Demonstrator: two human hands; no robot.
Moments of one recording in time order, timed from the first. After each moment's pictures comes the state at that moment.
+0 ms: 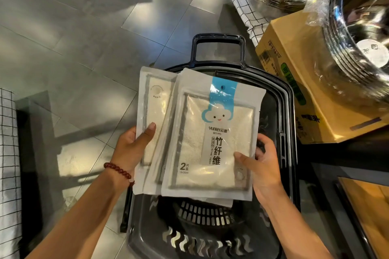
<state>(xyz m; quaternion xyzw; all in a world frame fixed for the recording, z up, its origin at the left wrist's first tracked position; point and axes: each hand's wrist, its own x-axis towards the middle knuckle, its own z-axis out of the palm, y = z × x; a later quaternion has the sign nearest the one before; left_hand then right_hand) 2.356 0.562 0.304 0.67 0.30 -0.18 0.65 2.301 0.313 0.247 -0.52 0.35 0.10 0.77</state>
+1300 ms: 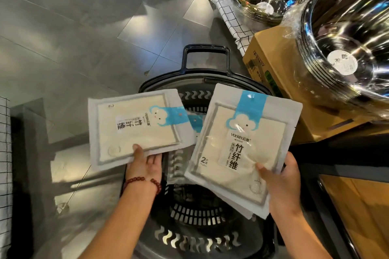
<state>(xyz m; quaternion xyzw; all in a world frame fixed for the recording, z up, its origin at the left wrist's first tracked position) 2.326 0.517 0.281 0.25 0.53 0.04 0.81 2.263 0.278 0.296 -0.60 0.39 0.01 0.70</state>
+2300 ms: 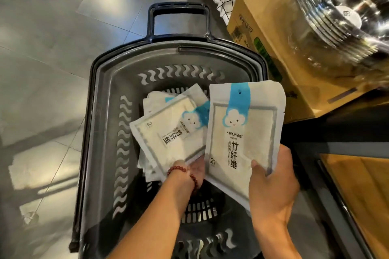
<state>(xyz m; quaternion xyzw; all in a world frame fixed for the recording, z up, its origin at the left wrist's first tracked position) 2.304 0.416 0.148 0.32 0.65 -0.26 0.64 2.248 0.297 0.254 -0.78 0.45 -0.03 0.43</state>
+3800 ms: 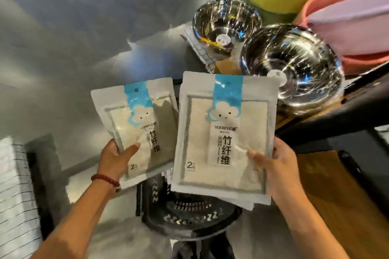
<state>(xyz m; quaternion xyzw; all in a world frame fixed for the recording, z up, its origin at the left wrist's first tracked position) 2.338 0.554 0.471 0.78 0.22 -0.13 0.57 2.247 0.255 0.516 -0.62 0.35 0.02 0.70</state>
